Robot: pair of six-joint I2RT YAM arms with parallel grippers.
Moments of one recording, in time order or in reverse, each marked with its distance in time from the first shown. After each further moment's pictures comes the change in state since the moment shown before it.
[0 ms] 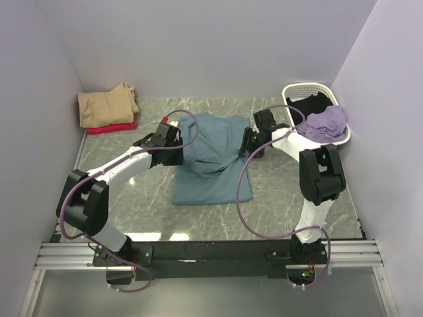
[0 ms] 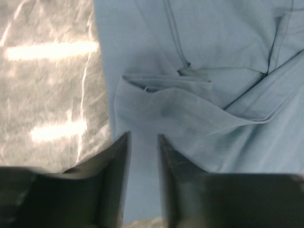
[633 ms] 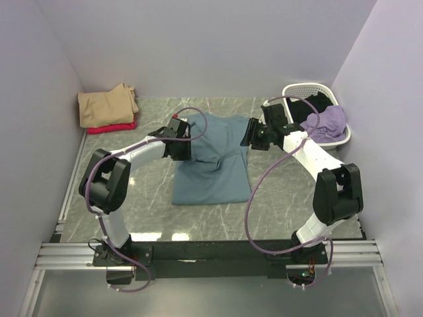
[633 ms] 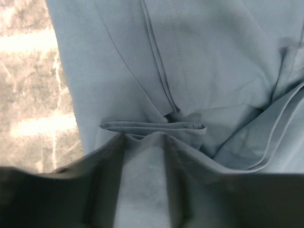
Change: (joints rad) left arm 0.000 0.266 0.165 0.050 0.041 -0.013; right arm -0.006 -0.254 -0.061 0.002 -0.018 -0.022
